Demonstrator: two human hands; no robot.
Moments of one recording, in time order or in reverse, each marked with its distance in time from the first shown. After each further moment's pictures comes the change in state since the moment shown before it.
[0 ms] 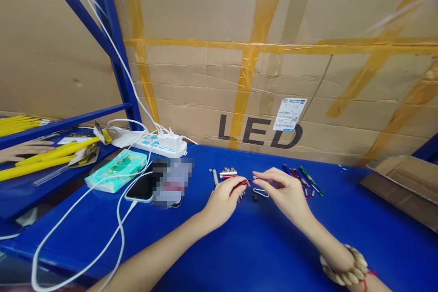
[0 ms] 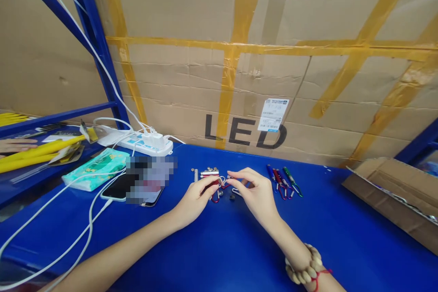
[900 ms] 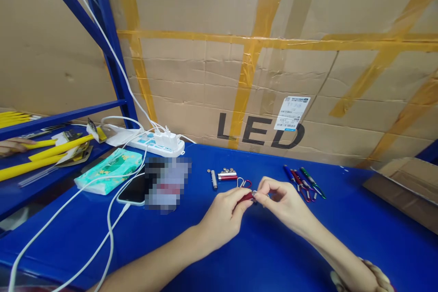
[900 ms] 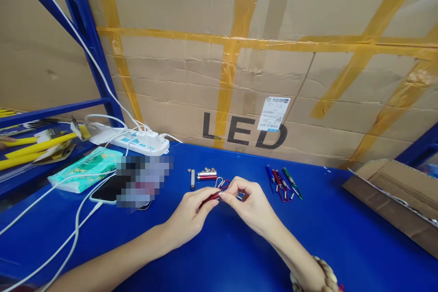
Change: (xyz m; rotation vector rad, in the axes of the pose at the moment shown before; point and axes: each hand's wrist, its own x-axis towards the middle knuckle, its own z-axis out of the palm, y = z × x) left_hand -0.017 0.012 0.002 0.085 -0.037 0.177; right_hand -0.001 -0.018 -0.006 0.161 -0.290 0.169
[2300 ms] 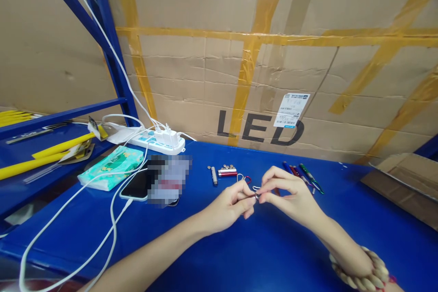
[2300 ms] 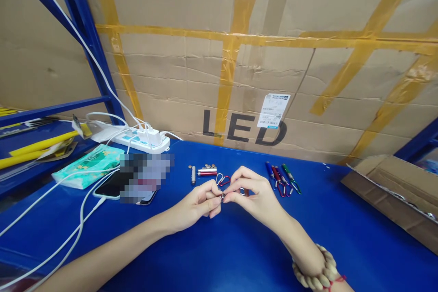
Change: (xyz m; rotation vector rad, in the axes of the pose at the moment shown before) left_hand 0.006 -0.004 -0.001 -0.654 -0.305 -0.229; right_hand 0.001 0.000 -0.016 -0.149 -0.021 -0.303
